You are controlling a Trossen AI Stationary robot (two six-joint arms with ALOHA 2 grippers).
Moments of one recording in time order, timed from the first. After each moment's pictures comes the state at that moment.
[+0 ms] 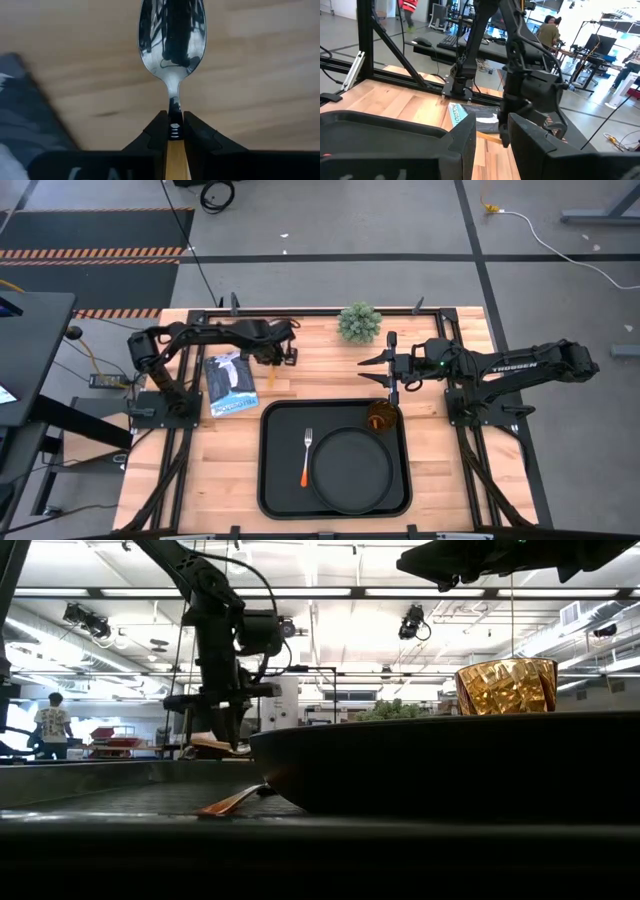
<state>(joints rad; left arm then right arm) 0.46 1.71 1.07 -0.69 -0.10 -0.94 -0.05 0.96 0.58 0.33 -0.02 -0.28</state>
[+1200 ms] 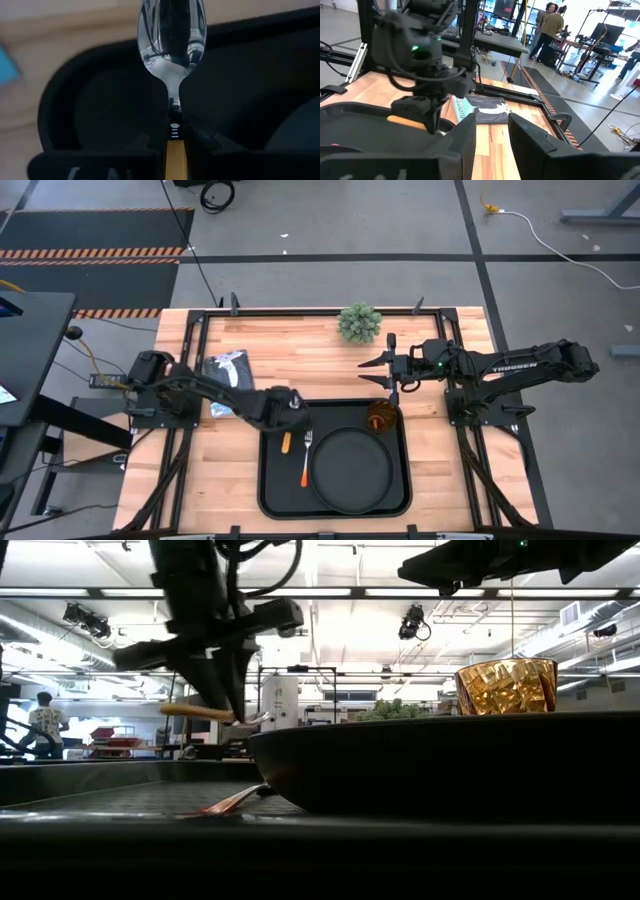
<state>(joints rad) -0.25 1.73 1.19 -0.75 -0.32 -1.60 -0.05 0.96 0.58 0.28 -0.02 -0.26</state>
